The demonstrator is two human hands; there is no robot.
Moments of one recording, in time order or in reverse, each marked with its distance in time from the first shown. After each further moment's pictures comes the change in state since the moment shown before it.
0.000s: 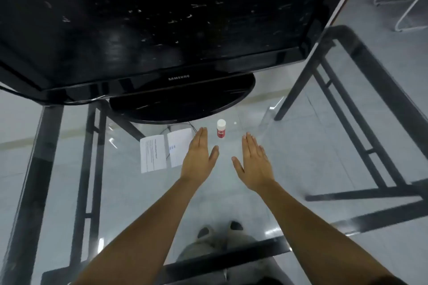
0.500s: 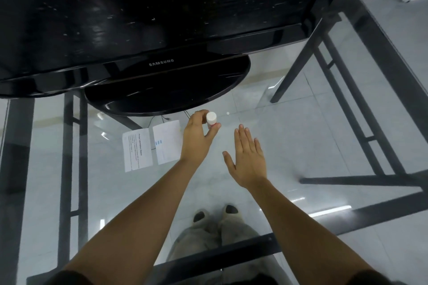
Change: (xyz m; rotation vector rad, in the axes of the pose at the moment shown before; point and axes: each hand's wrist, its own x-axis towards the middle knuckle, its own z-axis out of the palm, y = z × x) left_hand 0.048 0.013 0.018 -0.357 0.149 -0.001; right_hand 0.010 0.008 0.023 -0.096 -0.012 0.040
